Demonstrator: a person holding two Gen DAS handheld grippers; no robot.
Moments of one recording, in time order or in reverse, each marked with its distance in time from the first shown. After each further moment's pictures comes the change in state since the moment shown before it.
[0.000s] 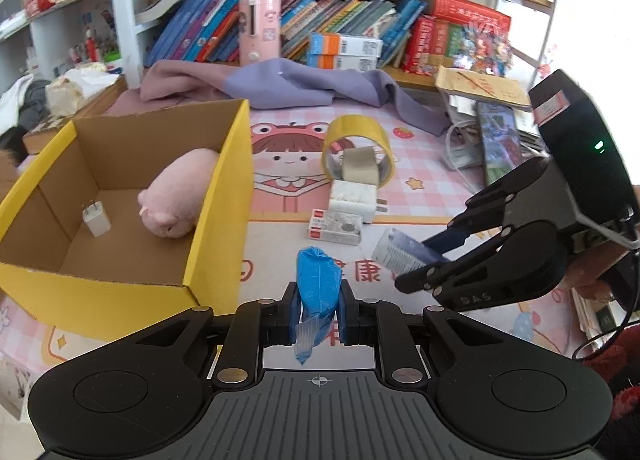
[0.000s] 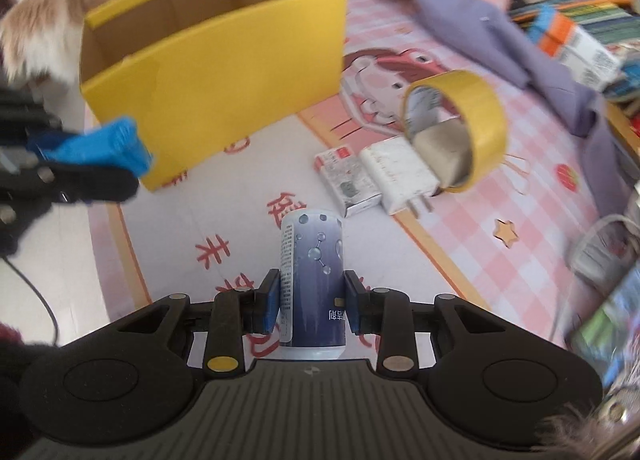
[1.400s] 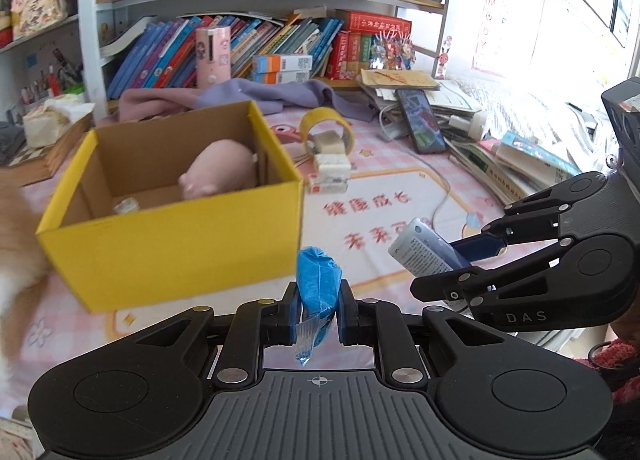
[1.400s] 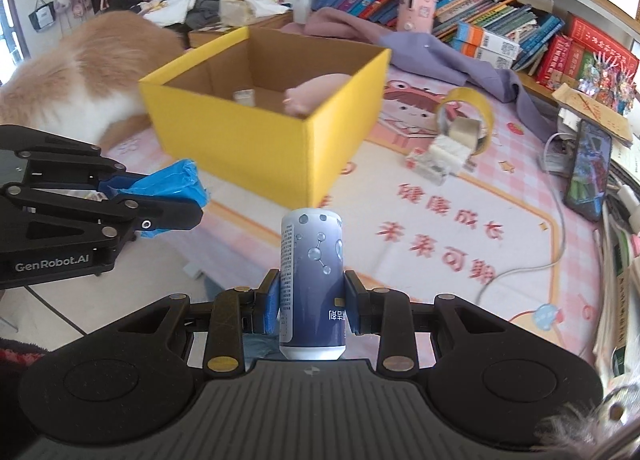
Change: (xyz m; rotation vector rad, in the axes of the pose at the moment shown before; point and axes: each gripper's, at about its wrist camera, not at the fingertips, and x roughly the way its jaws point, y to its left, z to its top) left arm -0.099 0.118 -0.080 0.198 -0.071 -0.238; right arm -0.053 0.230 -0.011 0.321 -0.159 -0.248
